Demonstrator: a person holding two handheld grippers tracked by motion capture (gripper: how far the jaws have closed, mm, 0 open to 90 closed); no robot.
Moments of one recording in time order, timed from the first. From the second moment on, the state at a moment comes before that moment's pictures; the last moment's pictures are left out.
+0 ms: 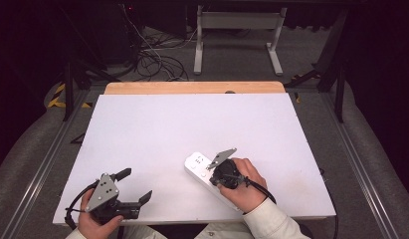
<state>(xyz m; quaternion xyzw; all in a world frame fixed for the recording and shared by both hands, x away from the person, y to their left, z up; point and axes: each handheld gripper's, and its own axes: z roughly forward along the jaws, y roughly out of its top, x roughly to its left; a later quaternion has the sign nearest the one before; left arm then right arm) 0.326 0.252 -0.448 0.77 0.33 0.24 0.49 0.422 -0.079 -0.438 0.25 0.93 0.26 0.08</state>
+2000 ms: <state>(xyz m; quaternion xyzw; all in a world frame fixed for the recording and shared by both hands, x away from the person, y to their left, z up) 0.326 0.253 -0.447 0.77 0.33 0.24 0.49 0.432 -0.078 -0.416 0.22 0.90 0.36 0.09</state>
